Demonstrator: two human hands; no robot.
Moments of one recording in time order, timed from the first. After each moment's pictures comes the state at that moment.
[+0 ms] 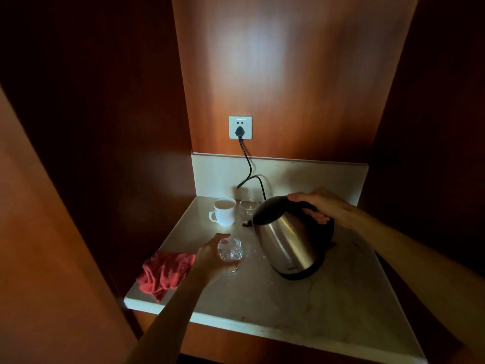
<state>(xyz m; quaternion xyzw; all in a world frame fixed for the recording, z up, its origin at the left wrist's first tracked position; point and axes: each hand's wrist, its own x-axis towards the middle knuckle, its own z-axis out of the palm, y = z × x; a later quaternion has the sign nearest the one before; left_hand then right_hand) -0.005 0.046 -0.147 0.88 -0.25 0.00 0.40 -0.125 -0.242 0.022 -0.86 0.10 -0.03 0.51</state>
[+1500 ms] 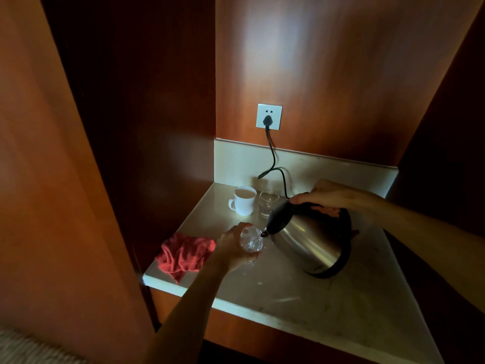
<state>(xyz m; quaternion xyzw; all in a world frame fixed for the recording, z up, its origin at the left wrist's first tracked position) -0.005 0.050 -0.151 0.87 -0.27 0.00 0.41 -0.081 -0.194 0.043 -0.93 0.13 0.09 0.33</state>
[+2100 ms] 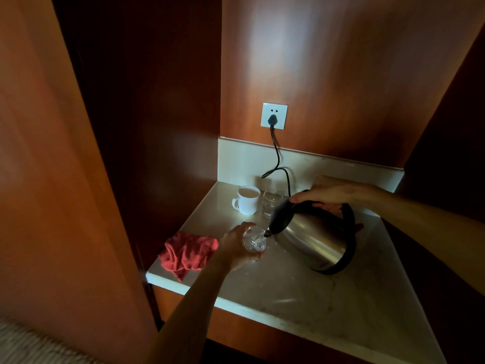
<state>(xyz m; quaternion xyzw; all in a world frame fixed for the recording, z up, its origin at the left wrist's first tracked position) -0.002 0.051 -0.154 0.87 -0.27 0.00 0.42 -0.076 -0.178 0.058 -0.94 0.13 0.13 0.29</state>
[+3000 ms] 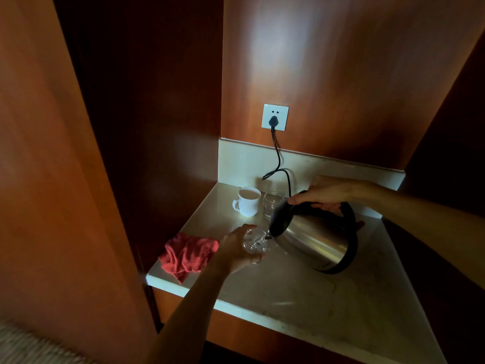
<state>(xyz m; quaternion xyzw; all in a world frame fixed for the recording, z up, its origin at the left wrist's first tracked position) 0.001 0.052 -0.155 0.86 -0.27 -0.01 0.43 -0.069 -0.168 0.068 -0.96 0.12 0.13 0.23</state>
